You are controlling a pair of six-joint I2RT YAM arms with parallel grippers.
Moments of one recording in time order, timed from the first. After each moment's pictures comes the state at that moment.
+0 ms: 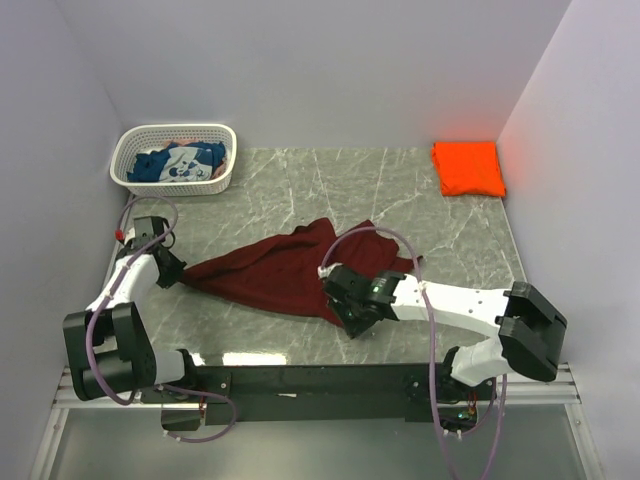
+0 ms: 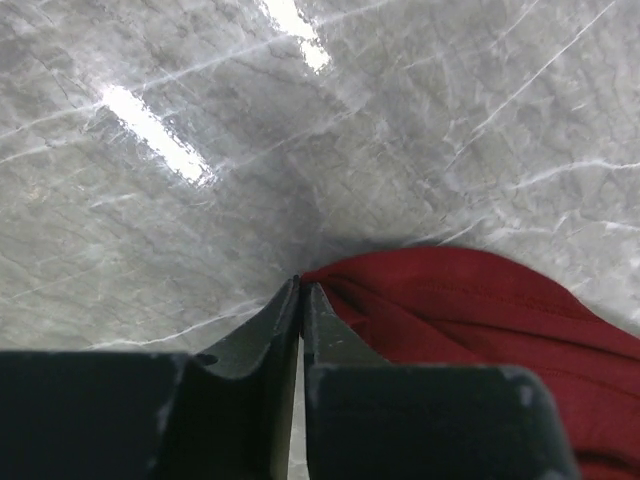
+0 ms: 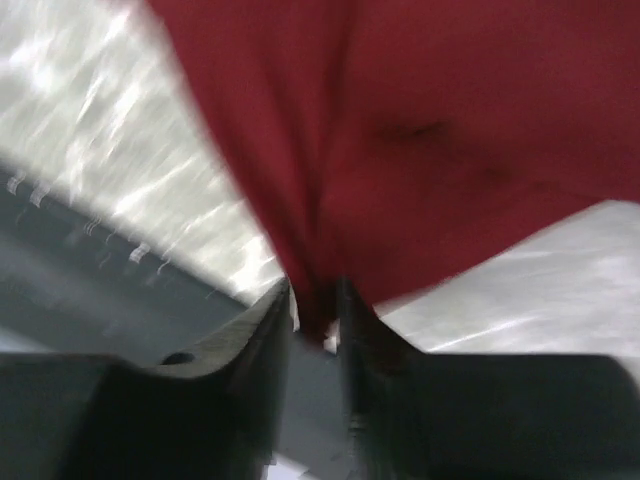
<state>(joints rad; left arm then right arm) 0.21 1.30 0.72 -0.51 -0.19 -0.66 1.06 1.39 0.87 -0.72 0.09 0.46</state>
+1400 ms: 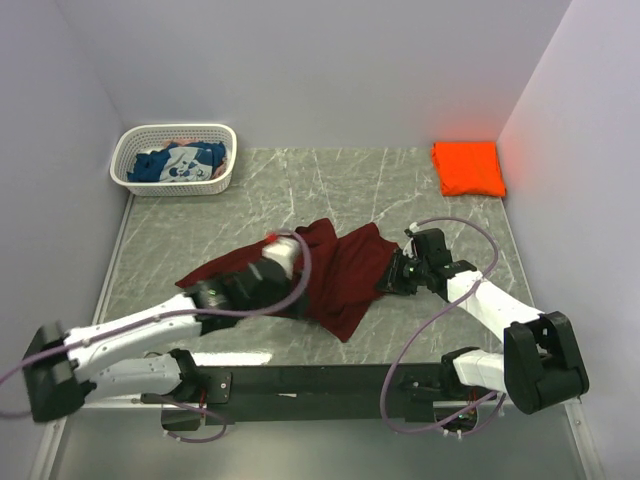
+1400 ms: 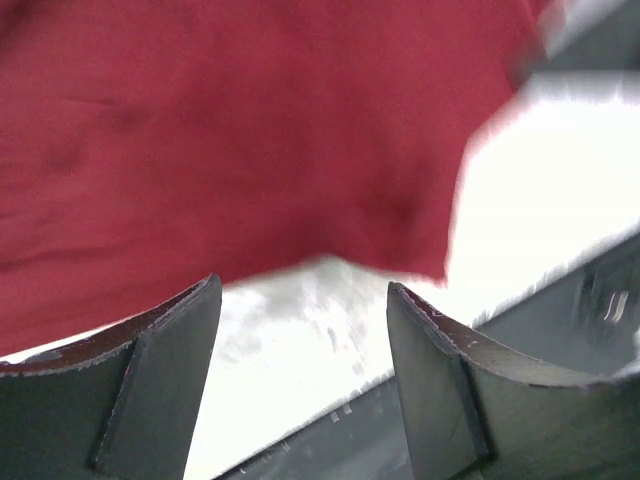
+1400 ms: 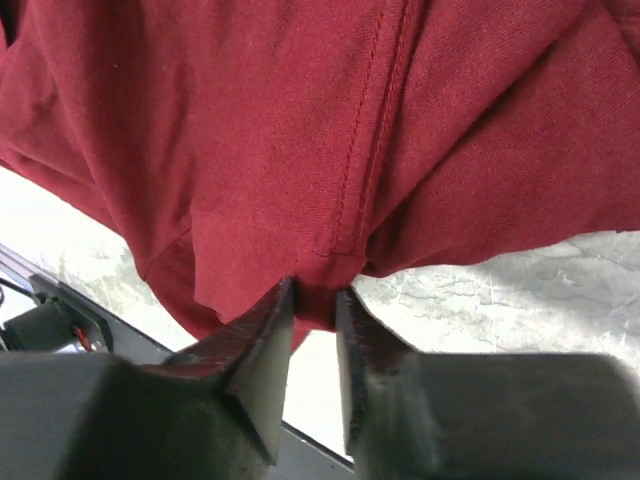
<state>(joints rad) -0.91 0.99 0.72 -0.42 -0.18 -0.64 0.28 1.21 0.56 -0.29 -0.38 0.59</state>
